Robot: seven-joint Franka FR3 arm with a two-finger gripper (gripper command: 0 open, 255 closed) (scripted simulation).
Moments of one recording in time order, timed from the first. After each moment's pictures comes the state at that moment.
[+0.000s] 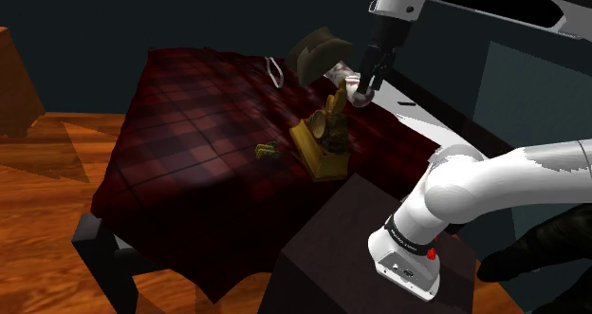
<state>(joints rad) 0.01 -0.80 -0.04 -2.34 0.07 1.44 0.01</state>
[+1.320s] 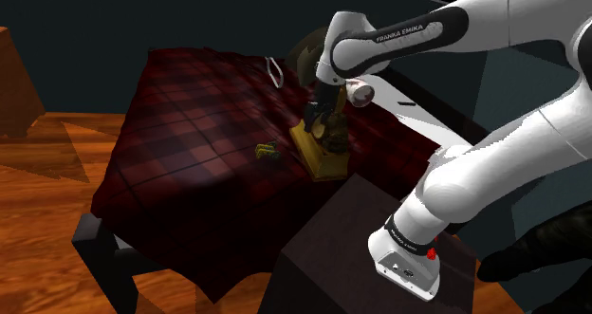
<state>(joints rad) -0.02 -0.38 -0.06 -2.56 0.01 2.14 -0.06</state>
